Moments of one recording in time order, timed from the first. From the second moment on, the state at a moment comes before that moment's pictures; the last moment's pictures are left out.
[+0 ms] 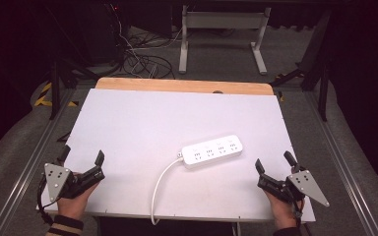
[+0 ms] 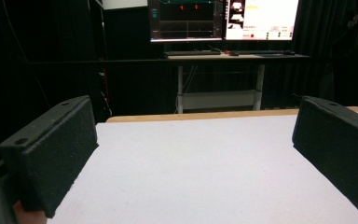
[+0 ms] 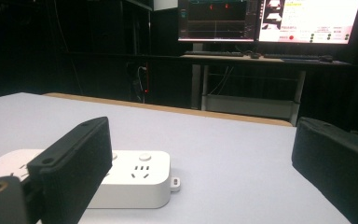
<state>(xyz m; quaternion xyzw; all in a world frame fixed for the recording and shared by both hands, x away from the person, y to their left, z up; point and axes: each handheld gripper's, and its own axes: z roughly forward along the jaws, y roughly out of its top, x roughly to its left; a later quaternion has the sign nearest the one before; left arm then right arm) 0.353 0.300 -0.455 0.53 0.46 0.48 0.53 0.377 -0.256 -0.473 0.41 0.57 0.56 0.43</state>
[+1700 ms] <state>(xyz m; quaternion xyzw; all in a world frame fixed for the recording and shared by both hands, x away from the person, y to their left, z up) 0.356 0.297 -0.456 0.54 0.46 0.47 0.53 0.362 -0.273 -0.413 0.44 0.58 0.58 0.36</state>
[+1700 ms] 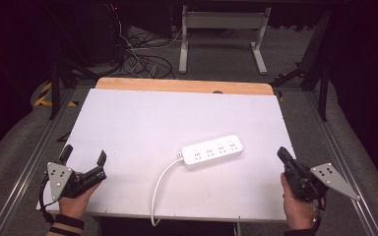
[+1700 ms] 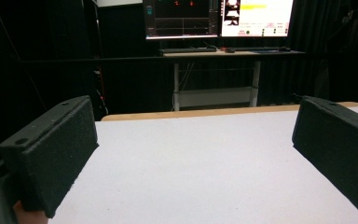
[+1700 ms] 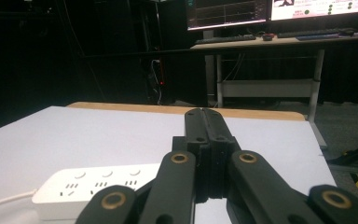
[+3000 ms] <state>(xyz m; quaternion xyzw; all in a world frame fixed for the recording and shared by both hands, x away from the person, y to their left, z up) 0.356 0.296 -0.457 0.55 0.45 0.47 0.53 0.439 -0.151 -0.333 0.39 0.78 0.42 0.25</state>
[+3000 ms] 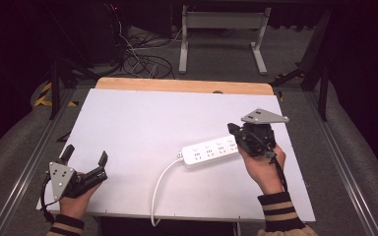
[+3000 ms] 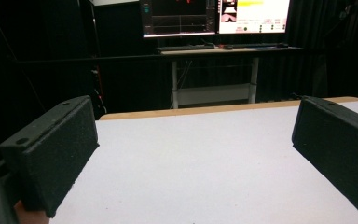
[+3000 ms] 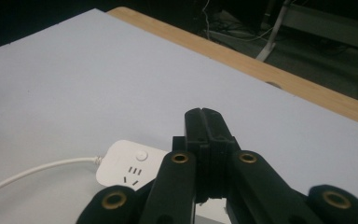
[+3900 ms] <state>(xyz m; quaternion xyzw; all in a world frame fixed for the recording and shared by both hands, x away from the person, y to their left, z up) 0.354 0.297 -0.457 0.55 0.45 0.47 0.53 0.502 -0.047 -0.417 0.38 0.87 0.25 0.17</state>
